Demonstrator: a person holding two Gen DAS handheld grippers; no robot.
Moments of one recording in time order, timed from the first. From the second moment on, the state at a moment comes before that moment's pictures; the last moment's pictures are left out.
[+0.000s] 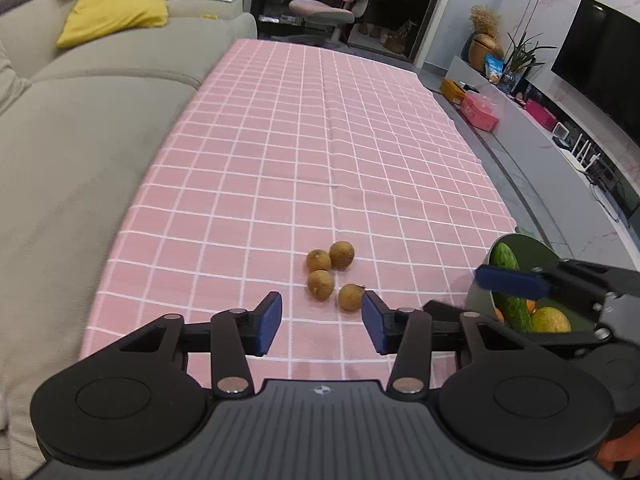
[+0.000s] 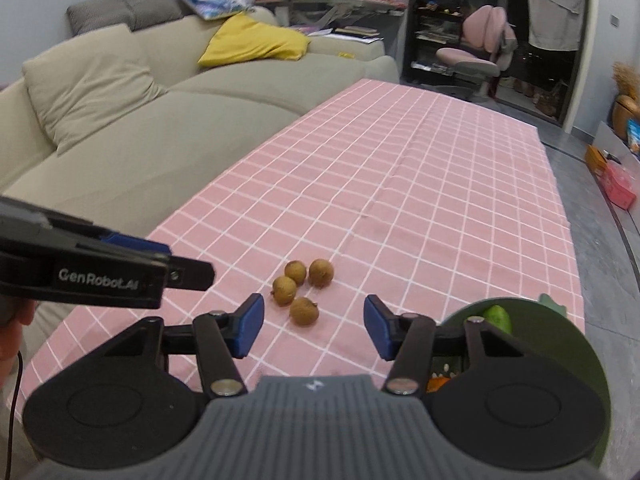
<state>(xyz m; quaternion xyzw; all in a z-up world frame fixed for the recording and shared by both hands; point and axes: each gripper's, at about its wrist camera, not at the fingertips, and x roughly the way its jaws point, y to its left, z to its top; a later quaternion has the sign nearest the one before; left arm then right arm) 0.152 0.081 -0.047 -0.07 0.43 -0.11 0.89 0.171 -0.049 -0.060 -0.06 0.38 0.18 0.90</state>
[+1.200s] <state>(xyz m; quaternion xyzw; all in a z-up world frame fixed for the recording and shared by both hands) 0.229 0.068 -0.123 -0.13 0.50 -0.10 0.85 0.242 -0.023 -0.155 -0.03 0.45 0.20 0.87</state>
